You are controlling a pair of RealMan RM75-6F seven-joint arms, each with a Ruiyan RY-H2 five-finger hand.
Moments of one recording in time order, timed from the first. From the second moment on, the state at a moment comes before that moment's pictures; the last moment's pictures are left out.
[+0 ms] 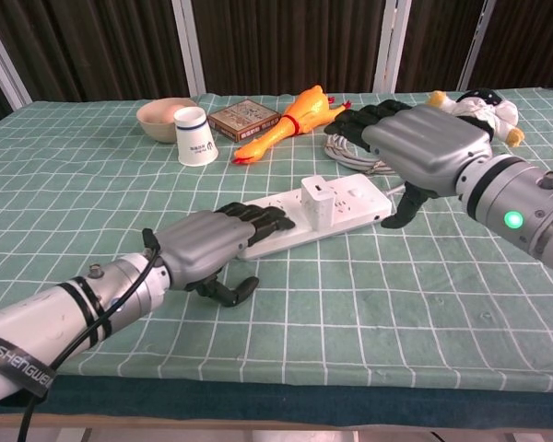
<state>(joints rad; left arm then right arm) -0.74 -1.89 -0.12 -1.20 1.30 0.86 0.40 0.64 -1.72 0.20 -1.42 -1.28 1.12 -0.78</state>
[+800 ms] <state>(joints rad) -0.75 -1.88 -0.10 -1.24 1.27 0.87 0.43 0.70 -1.95 0.20 -1.13 -1.30 1.17 -0.80</state>
